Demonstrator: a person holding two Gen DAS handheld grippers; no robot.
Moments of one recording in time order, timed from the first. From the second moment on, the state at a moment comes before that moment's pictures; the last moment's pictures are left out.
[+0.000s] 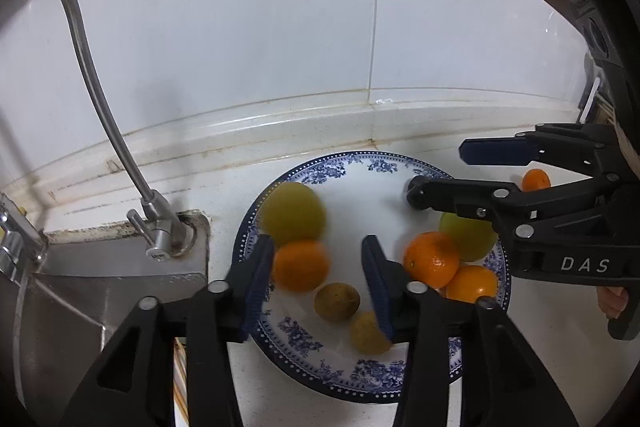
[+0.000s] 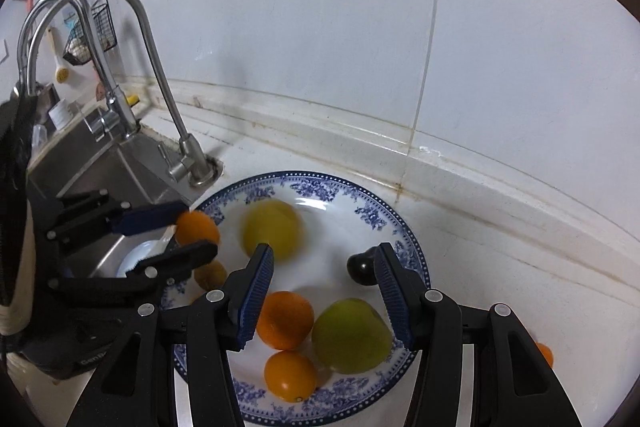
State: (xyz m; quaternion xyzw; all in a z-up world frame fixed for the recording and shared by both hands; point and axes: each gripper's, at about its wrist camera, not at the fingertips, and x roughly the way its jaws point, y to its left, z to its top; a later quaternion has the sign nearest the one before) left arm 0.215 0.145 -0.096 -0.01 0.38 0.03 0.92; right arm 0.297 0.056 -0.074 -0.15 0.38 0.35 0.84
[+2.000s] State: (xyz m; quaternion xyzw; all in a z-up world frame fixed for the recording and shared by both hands) left arm 0.188 -0.017 -0.068 -0.07 0.37 0.14 0.91; right arm 0.291 -0.138 -0.081 -0.11 0.37 0.25 0.89
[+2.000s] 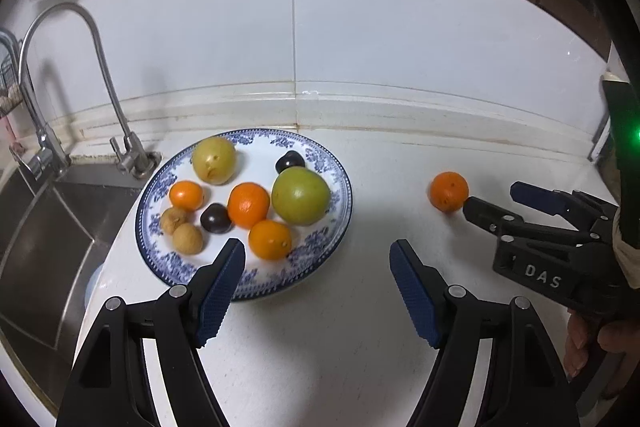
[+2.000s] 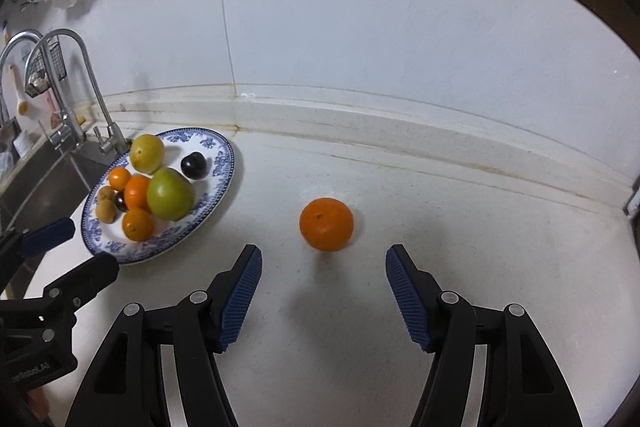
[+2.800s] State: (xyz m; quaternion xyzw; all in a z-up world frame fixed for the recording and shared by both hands) left arm 0.219 -0.017 -0.076 -0.04 0.40 0.17 0.90; right arm 0.340 -0.111 -0.121 -0.12 0.42 0.27 0.86
